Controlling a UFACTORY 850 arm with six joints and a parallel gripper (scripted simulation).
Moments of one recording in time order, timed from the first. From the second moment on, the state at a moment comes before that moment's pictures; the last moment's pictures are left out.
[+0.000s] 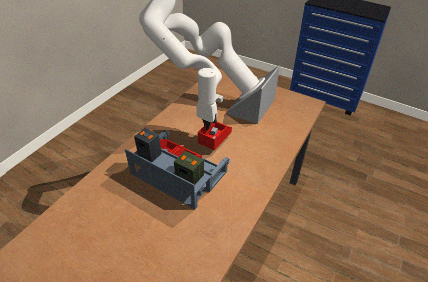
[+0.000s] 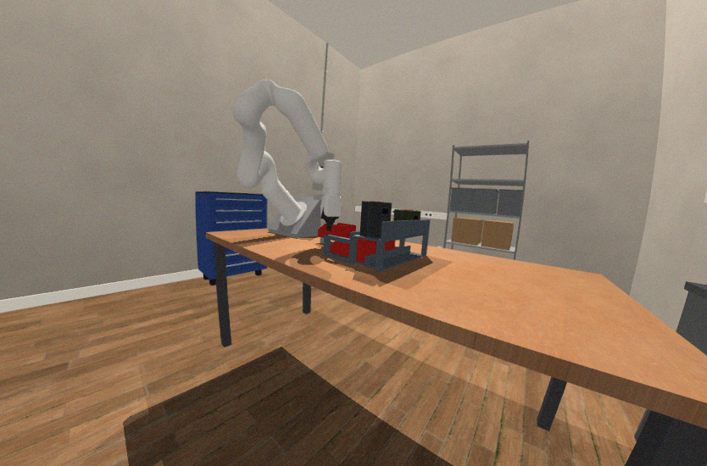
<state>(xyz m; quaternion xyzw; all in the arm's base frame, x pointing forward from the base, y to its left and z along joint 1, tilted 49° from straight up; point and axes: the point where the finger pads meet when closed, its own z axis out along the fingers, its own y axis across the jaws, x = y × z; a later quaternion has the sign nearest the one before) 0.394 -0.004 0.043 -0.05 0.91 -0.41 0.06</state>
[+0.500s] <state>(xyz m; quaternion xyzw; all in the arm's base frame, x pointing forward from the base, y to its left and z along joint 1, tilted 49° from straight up) 0.393 0.003 0.034 -0.05 0.91 -0.41 0.06</state>
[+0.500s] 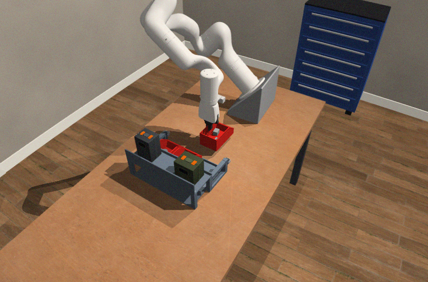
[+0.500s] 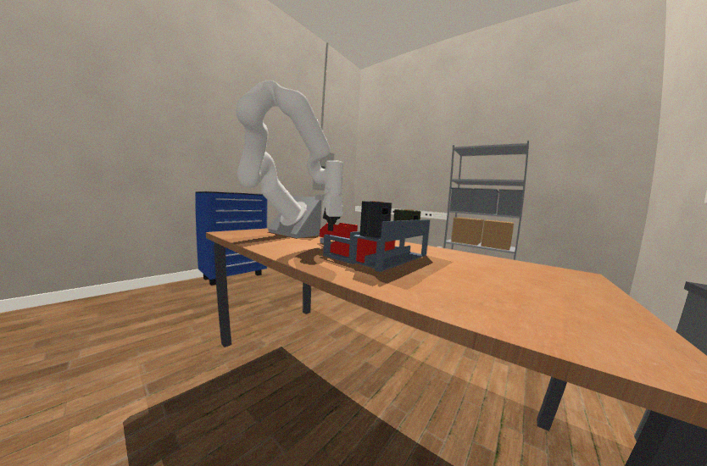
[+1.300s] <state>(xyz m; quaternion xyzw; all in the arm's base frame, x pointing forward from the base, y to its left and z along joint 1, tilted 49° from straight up) 0.391 0.020 0.013 -0.06 0.91 -0.41 0.06</state>
